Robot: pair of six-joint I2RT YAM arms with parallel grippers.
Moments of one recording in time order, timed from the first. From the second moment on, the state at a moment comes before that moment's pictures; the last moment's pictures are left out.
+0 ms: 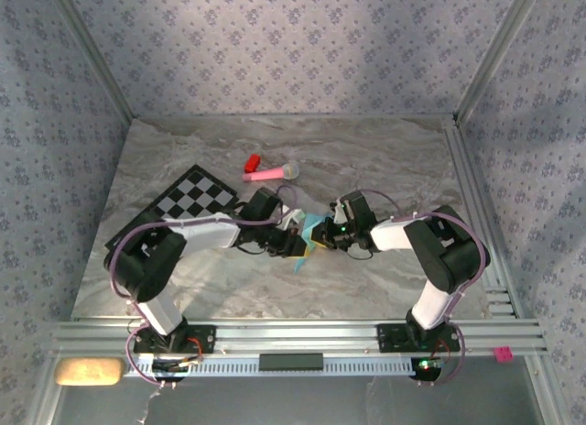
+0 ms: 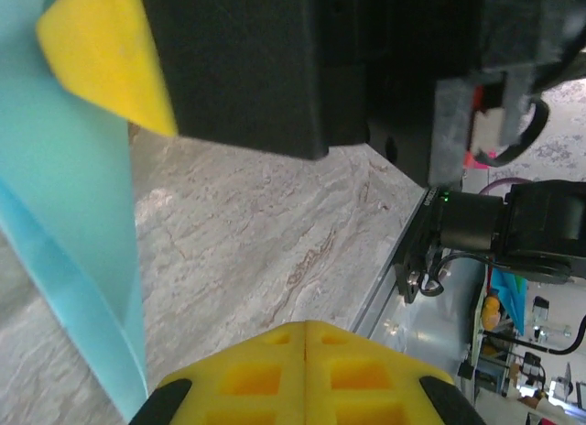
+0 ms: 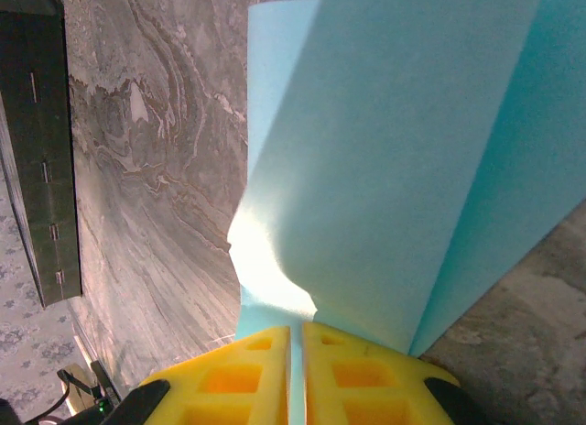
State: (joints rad) left arm -0.74 1.71 0.88 -0.12 0.80 -0.62; right arm 0.51 1.72 0.64 0.22 -0.56 0.85
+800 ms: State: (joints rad) left arm -0.77 1.83 0.90 -0.20 0.68 -0.56; right arm 0.51 1.72 0.64 0.22 -0.56 0.85
